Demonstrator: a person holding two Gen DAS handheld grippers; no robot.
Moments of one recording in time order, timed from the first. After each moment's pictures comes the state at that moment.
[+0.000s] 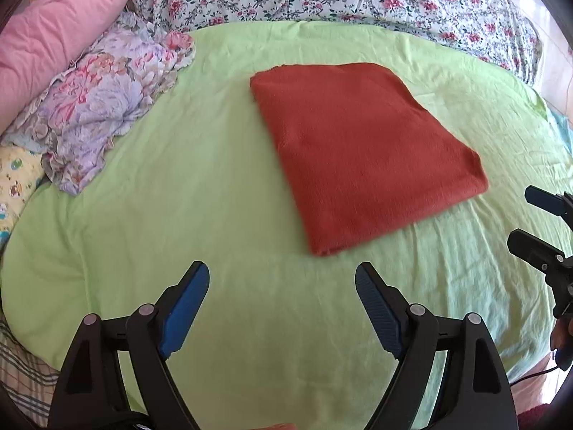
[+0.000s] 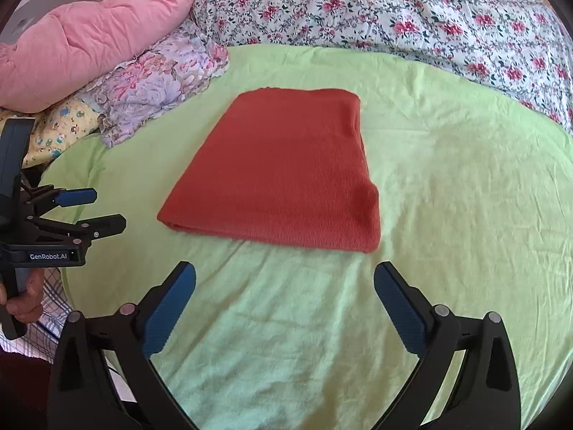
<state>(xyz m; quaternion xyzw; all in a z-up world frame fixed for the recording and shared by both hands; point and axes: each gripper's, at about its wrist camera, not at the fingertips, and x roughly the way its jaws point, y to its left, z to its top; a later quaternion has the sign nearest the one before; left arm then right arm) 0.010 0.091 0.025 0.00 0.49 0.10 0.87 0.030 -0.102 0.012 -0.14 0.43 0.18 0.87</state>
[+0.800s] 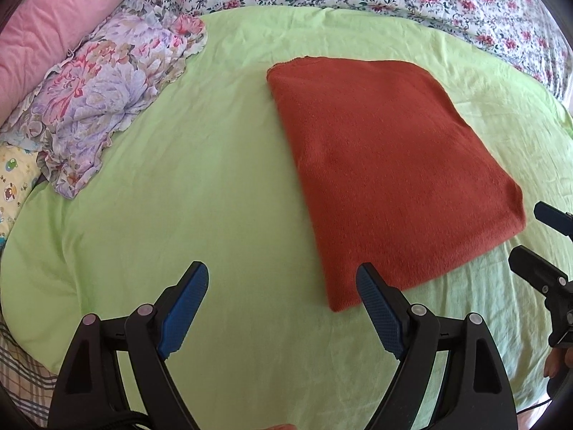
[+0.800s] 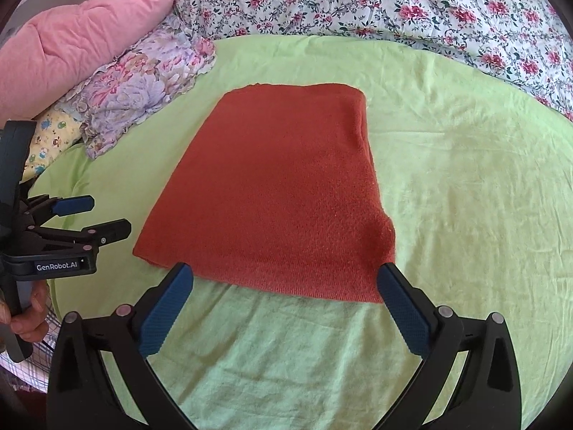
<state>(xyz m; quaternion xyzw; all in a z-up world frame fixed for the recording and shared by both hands) 0.065 0.111 0.007 -0.02 0.51 0.14 0.85 0.087 -0.087 -0.007 -0.13 0.46 0.17 0.86</state>
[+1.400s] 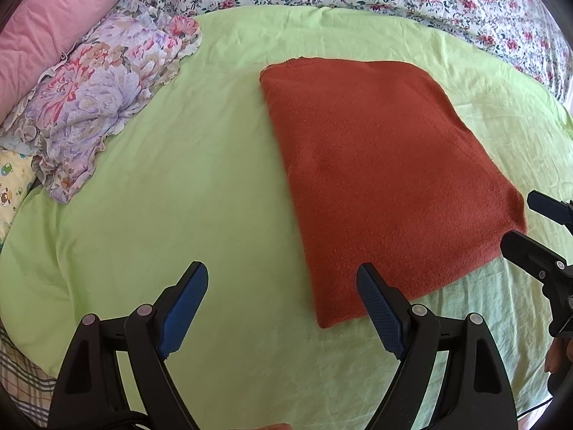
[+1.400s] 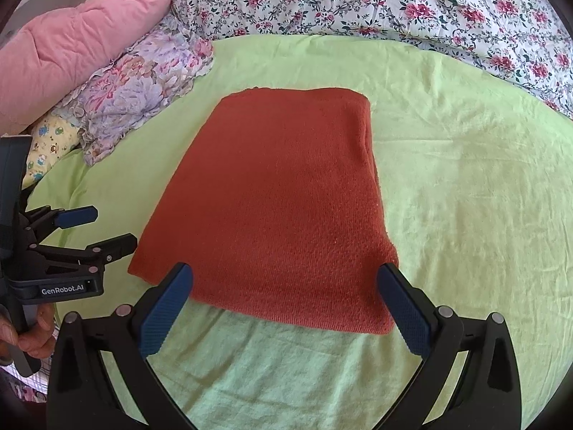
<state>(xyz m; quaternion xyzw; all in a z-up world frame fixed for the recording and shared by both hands) 0.077 0.106 0.004 -0.02 0.51 0.14 0.85 0.113 -0.084 -0.006 -0.12 0.46 0.18 0.86</state>
